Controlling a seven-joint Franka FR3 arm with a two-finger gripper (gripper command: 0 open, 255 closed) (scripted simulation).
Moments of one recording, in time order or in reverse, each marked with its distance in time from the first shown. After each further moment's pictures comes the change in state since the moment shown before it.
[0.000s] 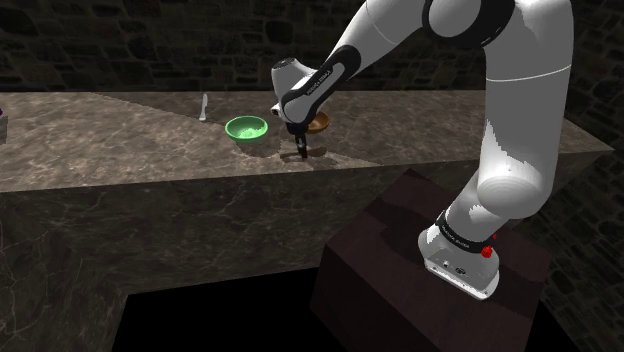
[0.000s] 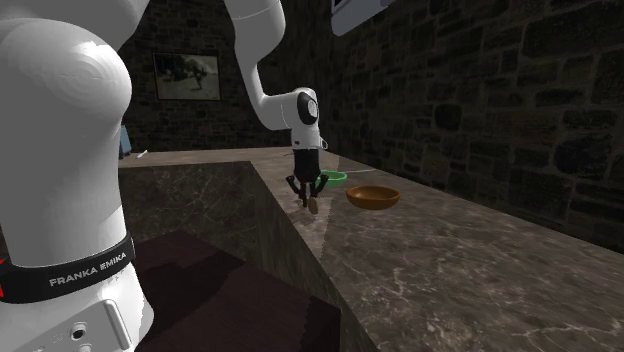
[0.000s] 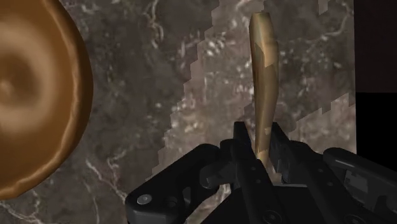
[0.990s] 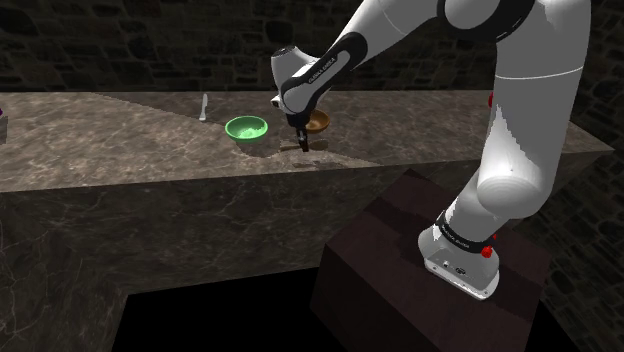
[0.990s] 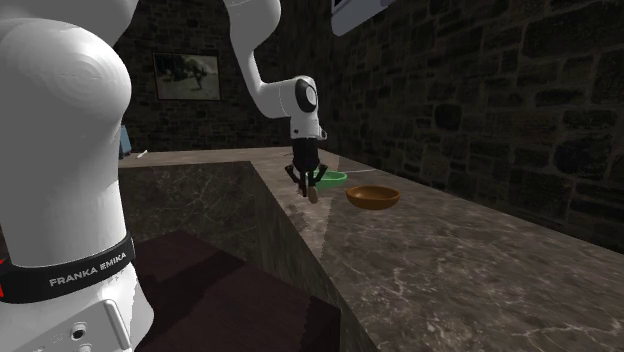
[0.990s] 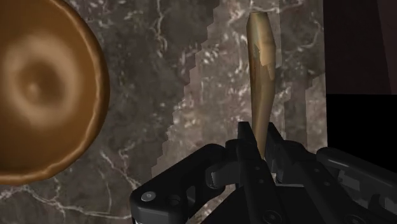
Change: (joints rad) arm -0.004 -0.070 0.011 -0.009 0.018 -0.068 -0.019
